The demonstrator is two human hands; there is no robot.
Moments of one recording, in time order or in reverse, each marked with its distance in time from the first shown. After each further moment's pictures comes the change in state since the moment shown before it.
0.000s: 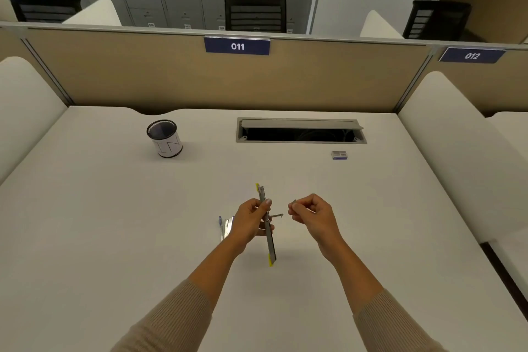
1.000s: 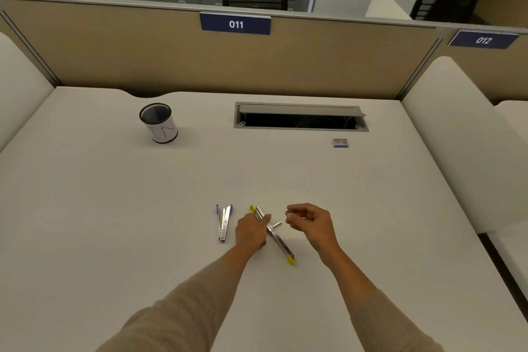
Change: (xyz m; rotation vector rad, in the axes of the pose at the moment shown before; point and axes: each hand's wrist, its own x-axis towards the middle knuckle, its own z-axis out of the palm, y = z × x) left_hand 0.028 -0.073 0.020 0.598 0.189 -0.197; right_hand 0.003 0.054 -0.007 -0.015 -0.041 0.041
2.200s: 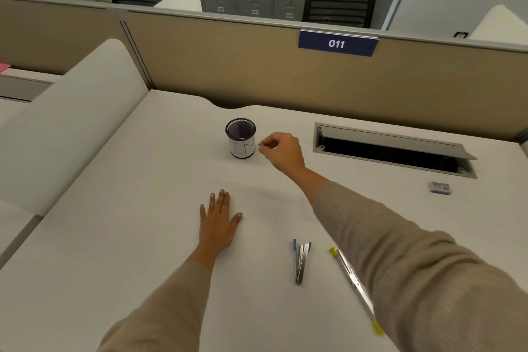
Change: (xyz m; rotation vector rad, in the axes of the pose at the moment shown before) left_hand 0.101 -0.141 -0.220 0.570 0.237 0.141; right_hand 0.165 -0.128 0.293 -0.554 -0.188 -0.410
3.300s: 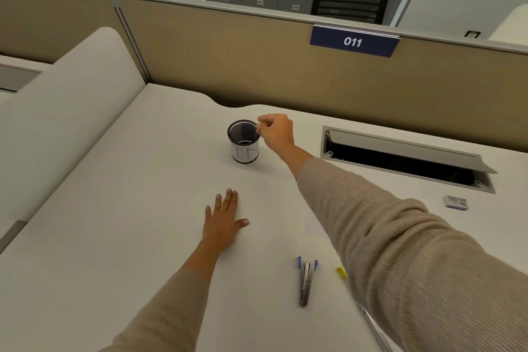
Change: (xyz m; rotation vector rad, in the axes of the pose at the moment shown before) left_hand 0.043 0.003 -0.005 -0.006 -0.167 0.040; right_hand 0.087 -0.017 0.035 0.122 0.022 0.093
